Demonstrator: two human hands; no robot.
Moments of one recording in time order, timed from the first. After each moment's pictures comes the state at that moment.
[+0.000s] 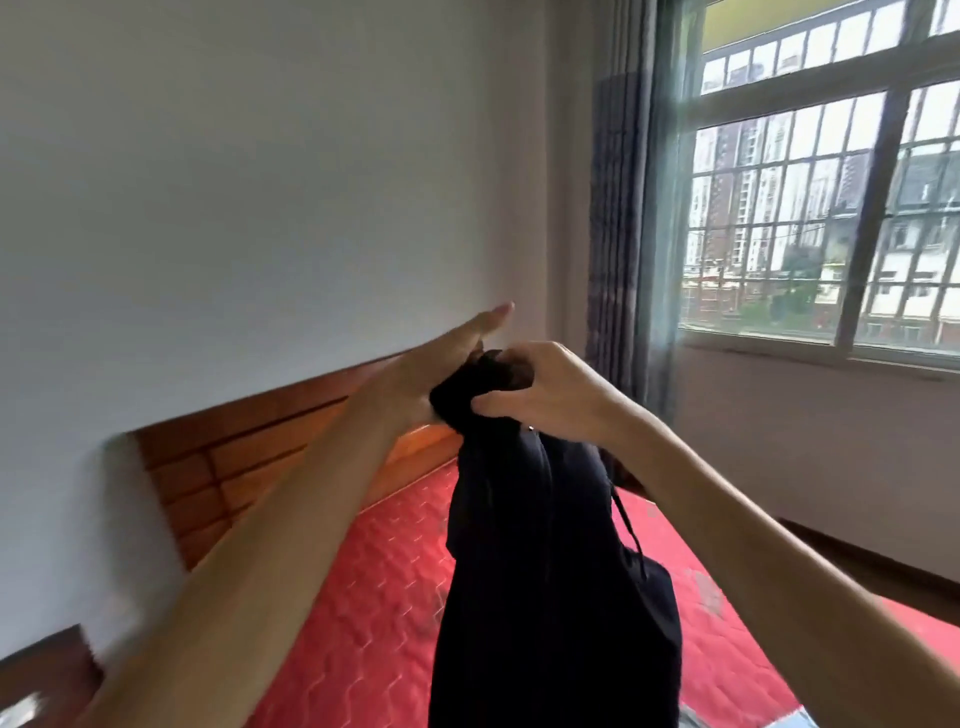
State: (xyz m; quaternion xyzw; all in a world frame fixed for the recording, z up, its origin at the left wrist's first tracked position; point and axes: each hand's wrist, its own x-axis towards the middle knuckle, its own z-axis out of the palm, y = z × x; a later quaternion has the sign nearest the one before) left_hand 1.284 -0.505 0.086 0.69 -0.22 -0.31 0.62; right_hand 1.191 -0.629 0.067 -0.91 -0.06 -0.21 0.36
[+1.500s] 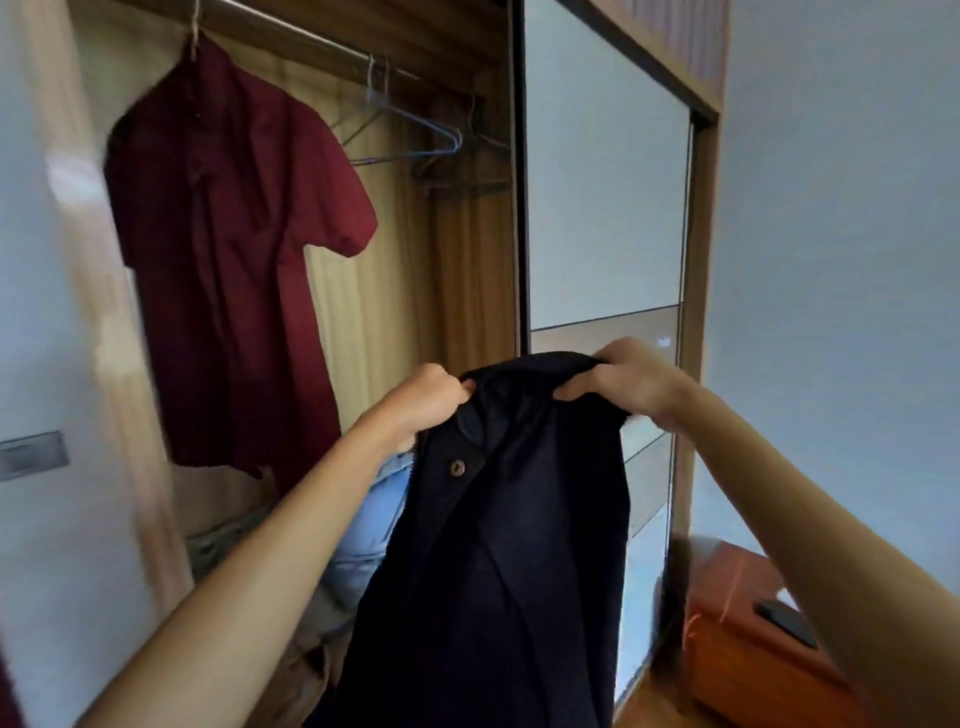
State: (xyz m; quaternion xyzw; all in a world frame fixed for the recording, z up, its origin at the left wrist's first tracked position) left_hand 0.729 0.205 0.108 0.77 0.46 0.31 0.32; right_hand 0.934 0.108 0.121 -0.68 -0.58 0.17 0.42
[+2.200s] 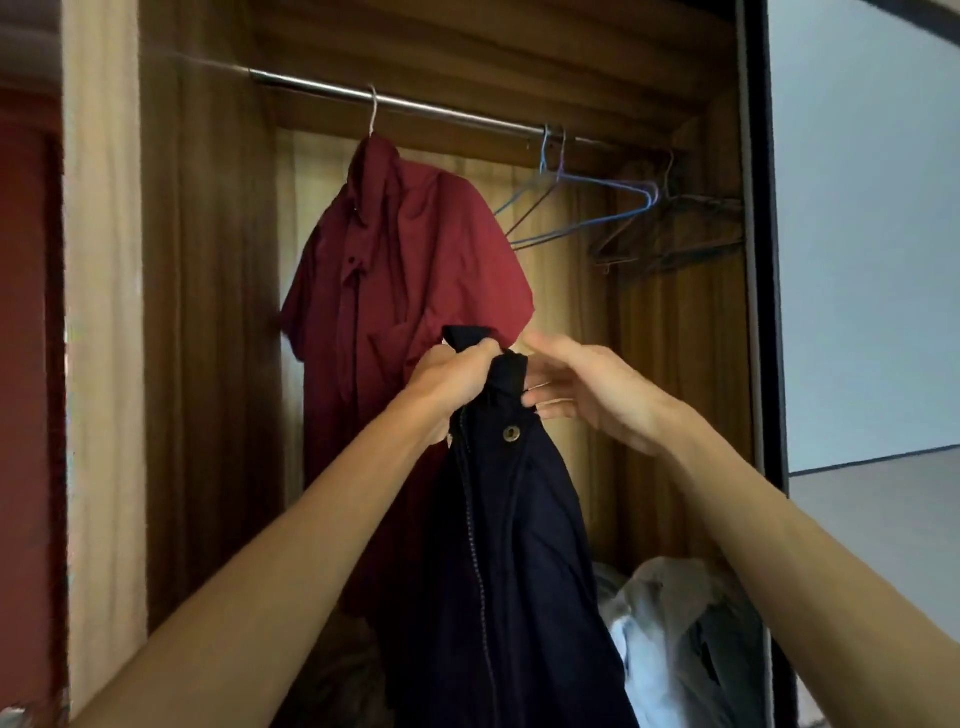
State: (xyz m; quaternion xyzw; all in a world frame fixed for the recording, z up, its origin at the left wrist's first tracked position) left_hand 0.689 0.393 0.220 0.57 0.53 0.57 0.26; right_hand 0.847 0.412 0.206 -0.31 -0.73 0.37 0.48
